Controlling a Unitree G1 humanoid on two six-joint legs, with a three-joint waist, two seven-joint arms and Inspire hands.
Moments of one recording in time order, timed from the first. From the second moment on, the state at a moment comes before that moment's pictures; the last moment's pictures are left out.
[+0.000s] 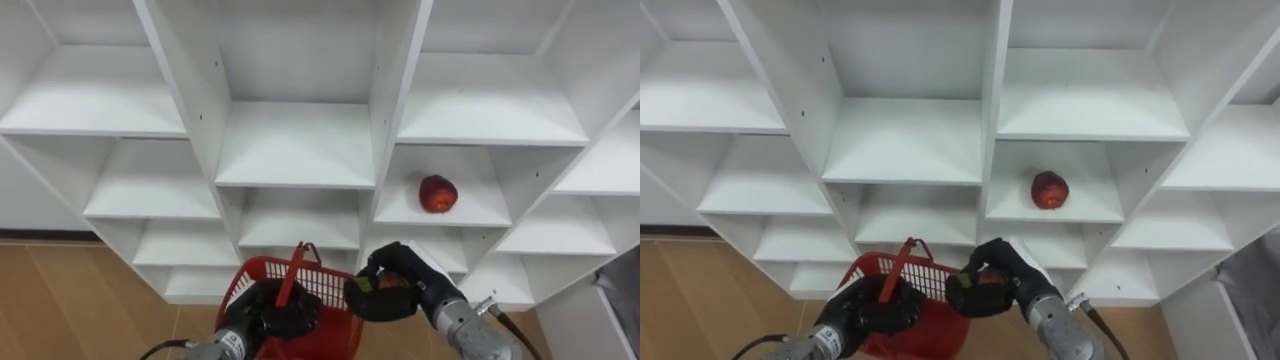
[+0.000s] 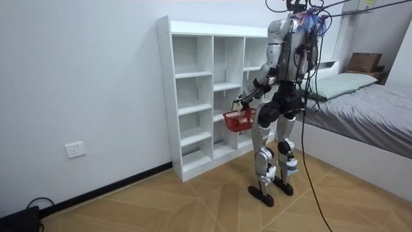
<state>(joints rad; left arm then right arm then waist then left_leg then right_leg) 0.02 0.16 -0.27 0.71 -0.27 -0.04 -0.21 0.06 -0.22 0.27 0.43 -0.20 -0.06 0.15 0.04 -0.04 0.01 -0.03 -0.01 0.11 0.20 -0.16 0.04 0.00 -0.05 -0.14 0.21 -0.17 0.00</state>
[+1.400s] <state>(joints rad) -0.04 0.12 -0.37 0.69 -0.27 -0.05 -0.23 -0.13 -0.14 0.29 0.71 0.03 -0.06 0.00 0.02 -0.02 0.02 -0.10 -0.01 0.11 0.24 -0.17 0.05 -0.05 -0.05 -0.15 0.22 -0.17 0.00</state>
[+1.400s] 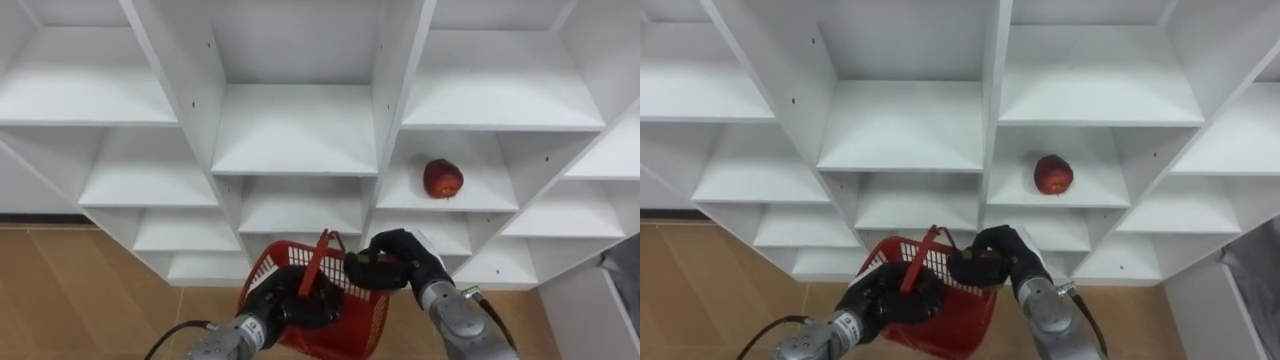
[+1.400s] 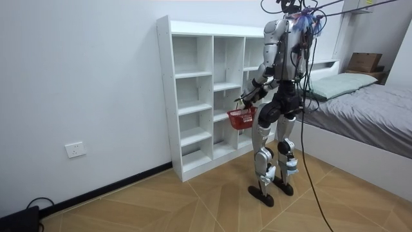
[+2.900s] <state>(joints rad) -0.06 0.11 -0.42 0.71 -0.32 0.02 -0.20 -0.16 -0.12 0.33 0.81 0.25 -0.02 0.03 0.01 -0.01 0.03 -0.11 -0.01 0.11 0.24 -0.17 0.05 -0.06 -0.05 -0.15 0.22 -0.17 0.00</state>
